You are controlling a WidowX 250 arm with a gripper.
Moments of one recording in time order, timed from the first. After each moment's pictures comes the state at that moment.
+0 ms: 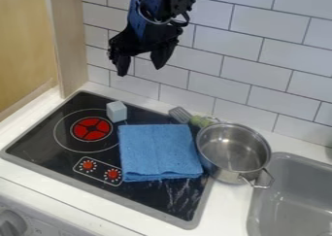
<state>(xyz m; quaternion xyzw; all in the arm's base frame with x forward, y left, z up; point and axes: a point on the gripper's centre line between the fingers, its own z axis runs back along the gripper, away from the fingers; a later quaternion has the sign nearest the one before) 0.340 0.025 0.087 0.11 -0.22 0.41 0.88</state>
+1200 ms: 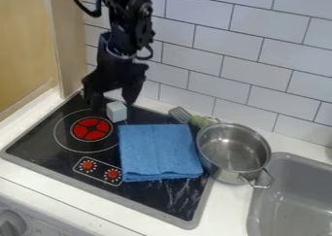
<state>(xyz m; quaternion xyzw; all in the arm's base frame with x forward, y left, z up) 0.314 0.062 0.022 0.10 -0.10 0.48 0.86</state>
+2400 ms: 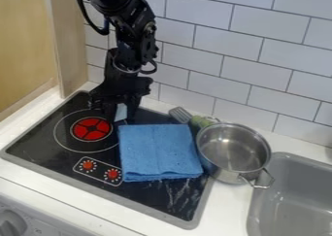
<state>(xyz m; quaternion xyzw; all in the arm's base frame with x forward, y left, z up) 0.327 0.061 0.003 0.10 -0.10 0.47 0.87</state>
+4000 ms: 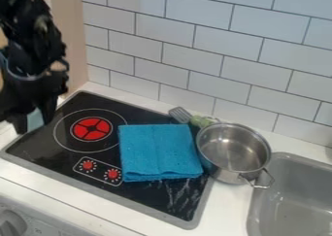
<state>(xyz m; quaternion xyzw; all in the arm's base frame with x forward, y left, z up) 0.213 0.117 0.028 0.10 -0.14 0.56 0.81</state>
